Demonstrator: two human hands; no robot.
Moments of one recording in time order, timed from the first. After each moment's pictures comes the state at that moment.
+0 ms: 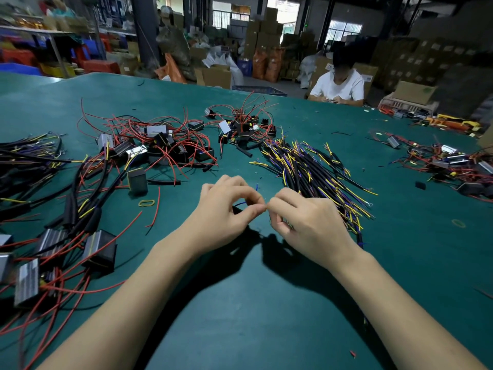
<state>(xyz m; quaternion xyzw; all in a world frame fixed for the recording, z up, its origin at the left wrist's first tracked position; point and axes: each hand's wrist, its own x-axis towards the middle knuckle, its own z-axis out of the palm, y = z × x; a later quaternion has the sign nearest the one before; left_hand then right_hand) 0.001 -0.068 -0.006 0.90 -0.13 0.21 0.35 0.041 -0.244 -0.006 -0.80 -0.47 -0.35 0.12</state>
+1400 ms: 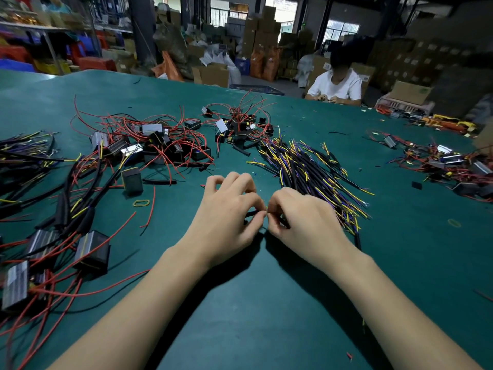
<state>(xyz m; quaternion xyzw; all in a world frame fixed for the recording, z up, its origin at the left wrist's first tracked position) 0.000 -0.082 -0.013 0.93 -0.14 0.30 0.15 0.041 -0.241 -0.006 -0.88 -0.37 -0.28 0.11</state>
